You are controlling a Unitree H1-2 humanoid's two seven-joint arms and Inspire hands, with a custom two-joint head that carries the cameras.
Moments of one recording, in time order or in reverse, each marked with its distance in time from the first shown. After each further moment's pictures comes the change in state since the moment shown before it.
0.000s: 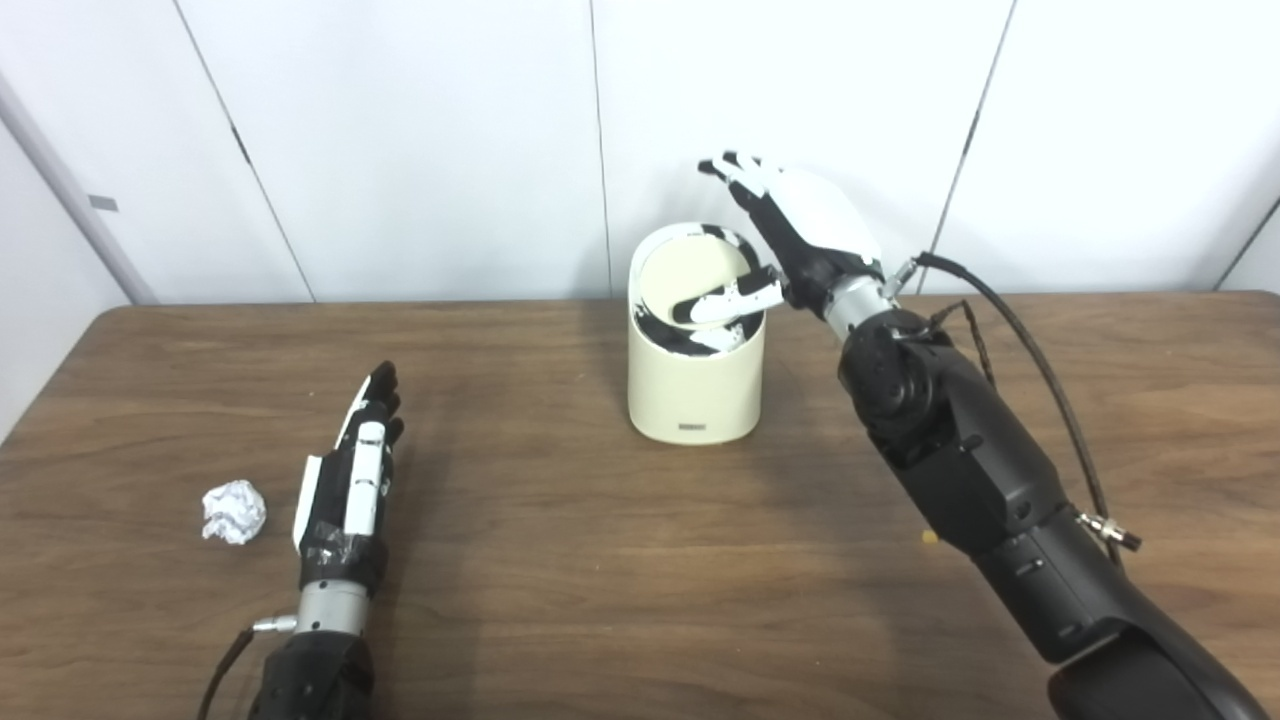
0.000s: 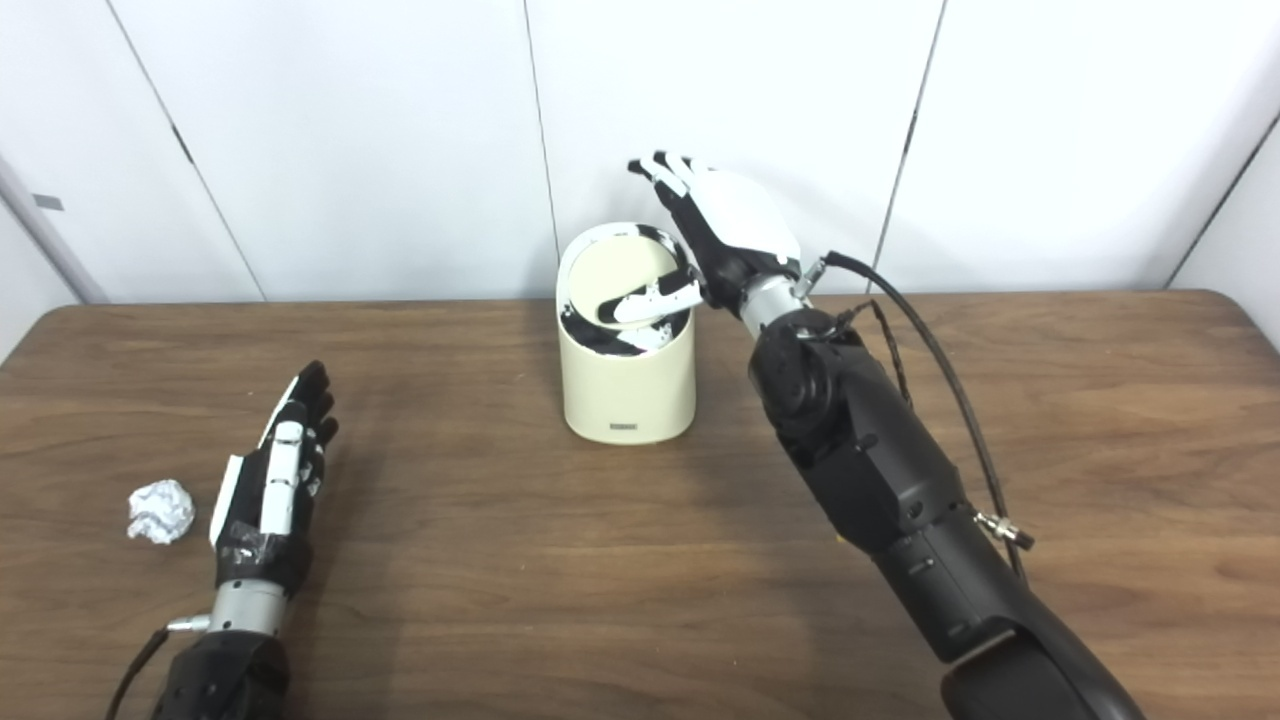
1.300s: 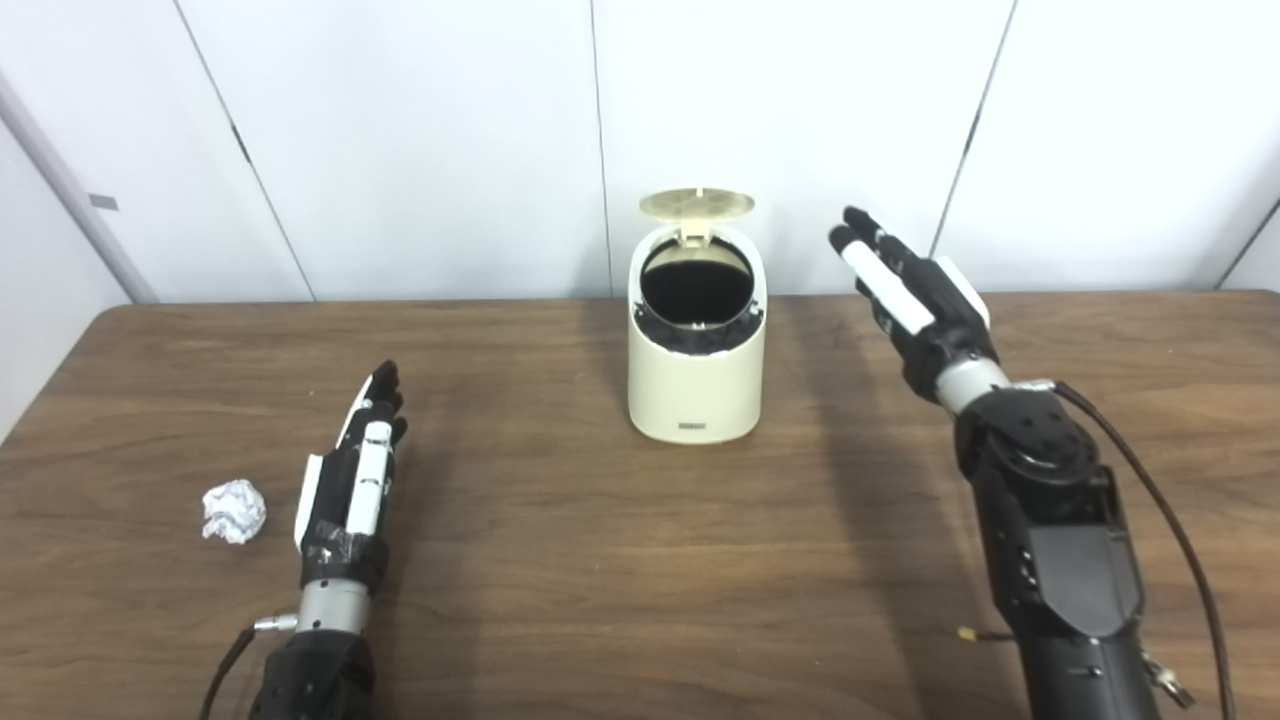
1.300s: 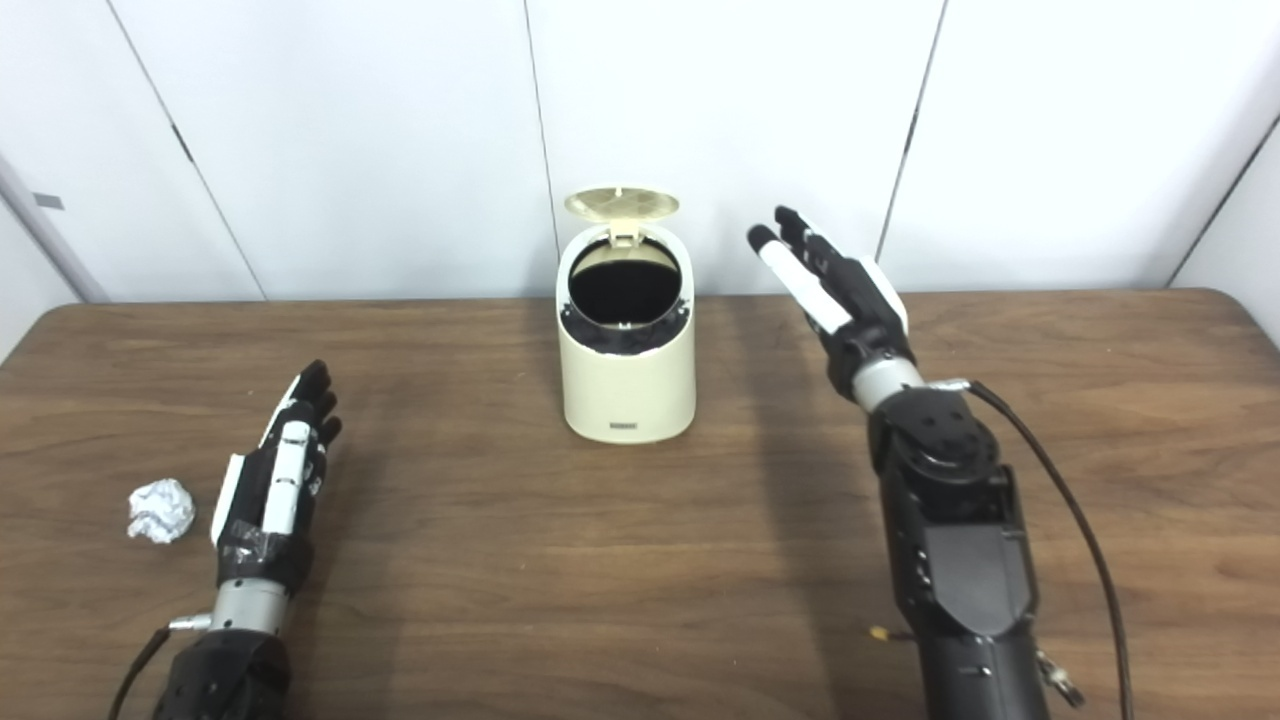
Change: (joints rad) left arm -0.004 0.001 0.000 0.010 -0.002 -0.001 -0.004; right arm 0.224 0.083 -0.466 -0.187 0.680 0.187 0.053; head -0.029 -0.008
